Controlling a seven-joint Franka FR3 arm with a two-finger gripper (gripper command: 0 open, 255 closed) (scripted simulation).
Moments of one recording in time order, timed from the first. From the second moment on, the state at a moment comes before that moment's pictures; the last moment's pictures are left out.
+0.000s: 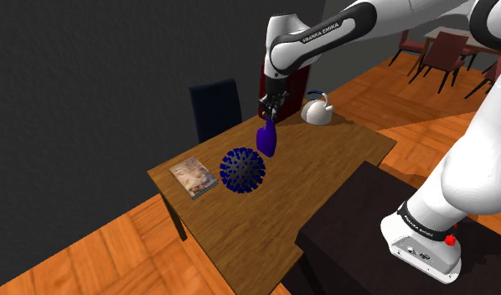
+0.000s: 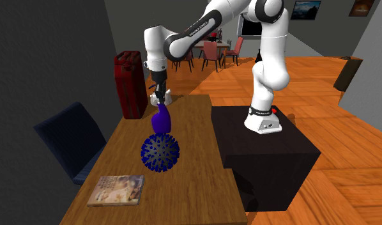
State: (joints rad) arm 0.06 0.14 0.05 -2.01 0.02 2.13 0.21
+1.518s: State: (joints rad) arm 0.06 0.06 0.05 -1.80 0.03 1.84 0.21
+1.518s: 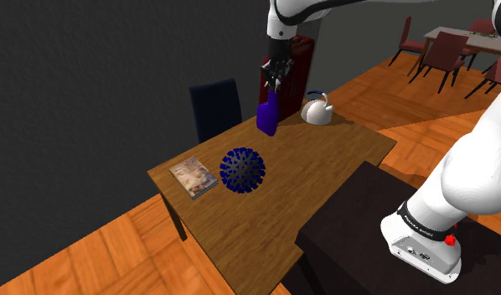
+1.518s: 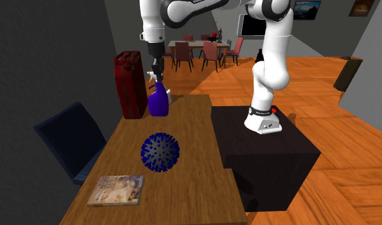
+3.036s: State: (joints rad) arm -0.02 0.02 -0.03 -1.67 0.02 1.67 0.06
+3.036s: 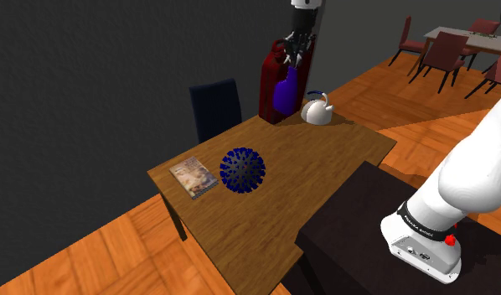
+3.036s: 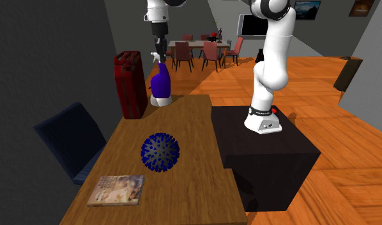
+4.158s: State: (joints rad) arm -0.23 0.11 -0.22 -1.61 0.04 1.69 -0.34
